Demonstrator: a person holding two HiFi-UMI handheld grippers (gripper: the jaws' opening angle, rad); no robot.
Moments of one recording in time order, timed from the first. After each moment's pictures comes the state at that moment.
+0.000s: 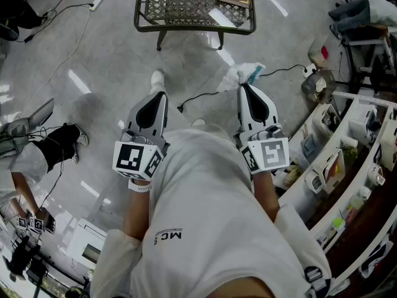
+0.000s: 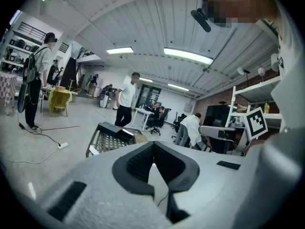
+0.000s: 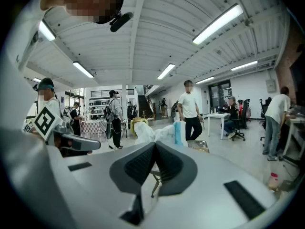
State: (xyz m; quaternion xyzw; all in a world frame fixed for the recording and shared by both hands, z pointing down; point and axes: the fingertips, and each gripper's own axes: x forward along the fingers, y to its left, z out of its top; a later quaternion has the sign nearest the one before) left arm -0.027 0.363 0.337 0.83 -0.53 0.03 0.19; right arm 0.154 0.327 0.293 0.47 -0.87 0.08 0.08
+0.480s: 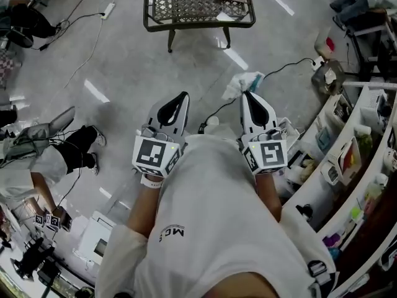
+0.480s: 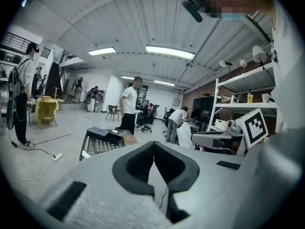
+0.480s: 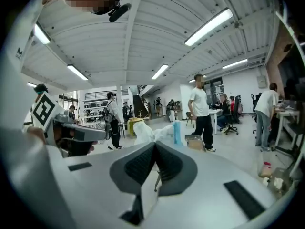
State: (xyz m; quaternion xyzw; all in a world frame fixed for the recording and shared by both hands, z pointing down) left arm 0.042 0.428 0.302 0.86 -0.48 0.08 0.16; right arm 0.189 0.418 0.301 0.50 -0.86 0.11 0.08
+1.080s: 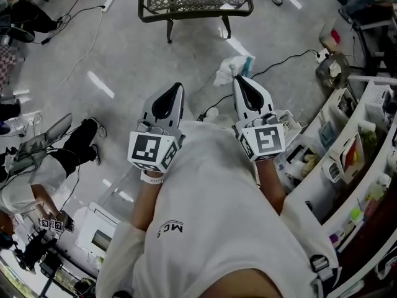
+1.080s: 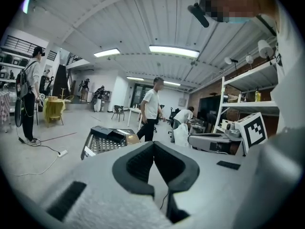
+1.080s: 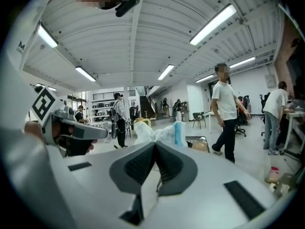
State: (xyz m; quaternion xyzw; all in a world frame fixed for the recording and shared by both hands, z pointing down) left arm 0.066 0.426 0.305 0.84 -0.52 0.07 0.16; right arm 0.201 0.401 0.310 0.45 -0.88 0.10 0.08
